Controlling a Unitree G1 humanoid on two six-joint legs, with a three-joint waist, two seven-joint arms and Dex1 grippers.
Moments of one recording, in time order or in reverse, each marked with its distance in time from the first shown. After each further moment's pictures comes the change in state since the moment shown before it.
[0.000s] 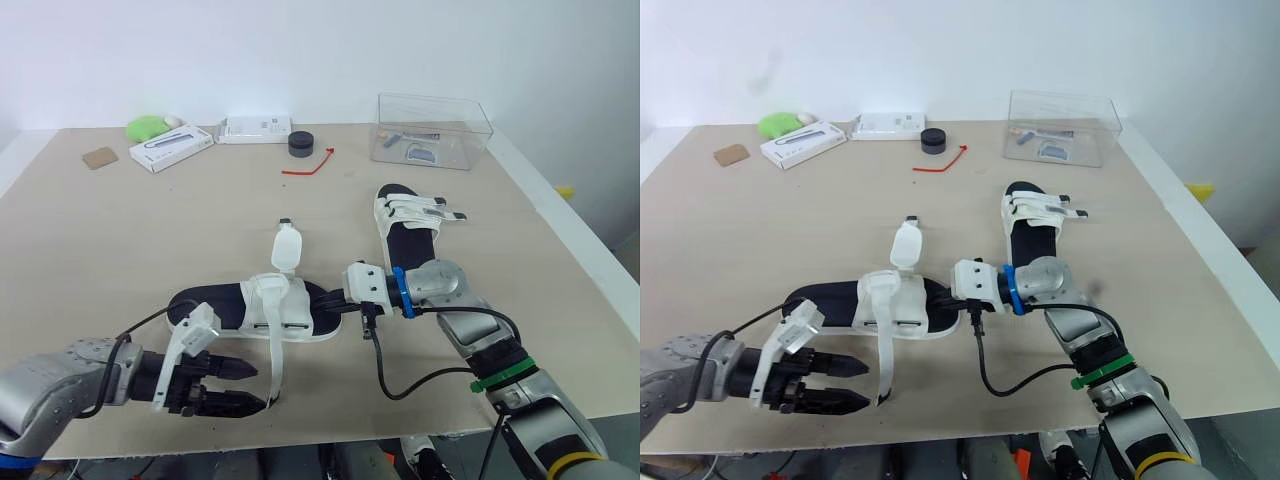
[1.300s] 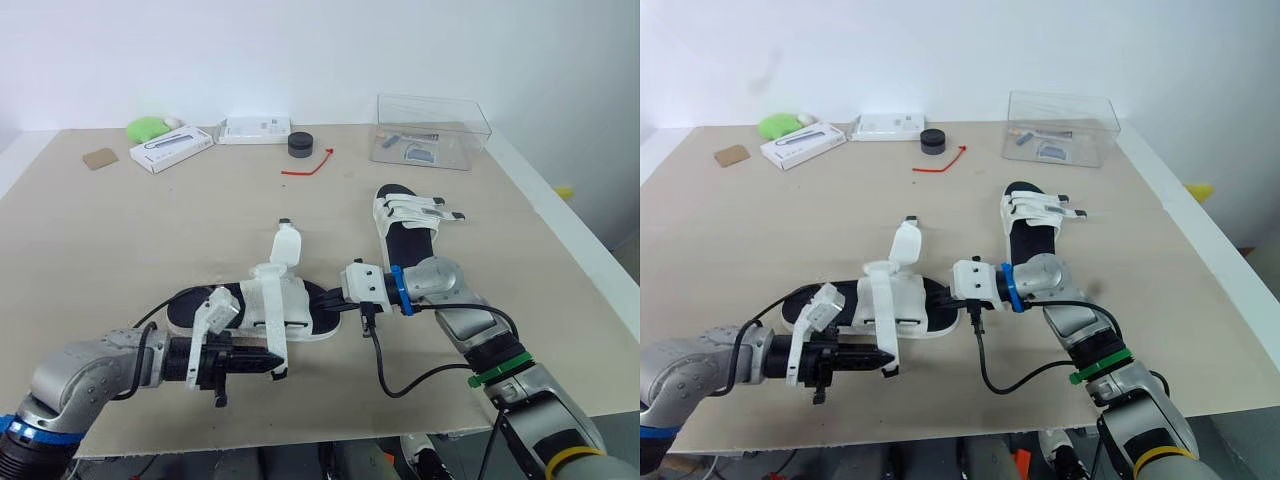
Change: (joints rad) left arm -0.177 -0.094 0.074 0.141 -0.184 0.142 0.042; right arm -0.031 0.001 0.018 0.058 -0.005 -0.064 0.004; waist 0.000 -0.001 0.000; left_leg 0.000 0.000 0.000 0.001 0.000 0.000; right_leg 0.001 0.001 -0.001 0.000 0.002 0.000
